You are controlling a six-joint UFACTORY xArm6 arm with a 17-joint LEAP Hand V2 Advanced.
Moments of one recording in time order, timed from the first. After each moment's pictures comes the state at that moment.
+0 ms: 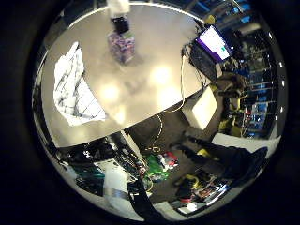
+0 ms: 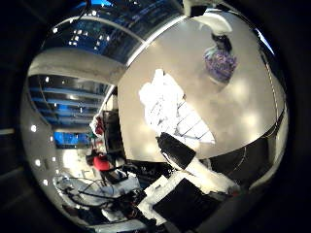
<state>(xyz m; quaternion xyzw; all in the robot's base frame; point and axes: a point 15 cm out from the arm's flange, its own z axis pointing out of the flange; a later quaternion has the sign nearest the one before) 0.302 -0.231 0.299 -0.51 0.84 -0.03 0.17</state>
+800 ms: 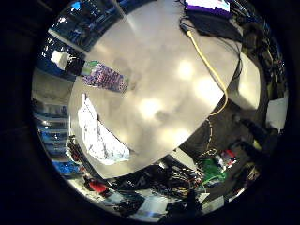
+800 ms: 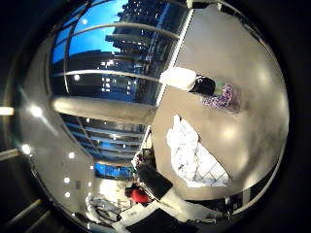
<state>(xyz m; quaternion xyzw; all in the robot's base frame) 0.321 -0.331 0.199 -0.33 0.84 0.04 0.44</state>
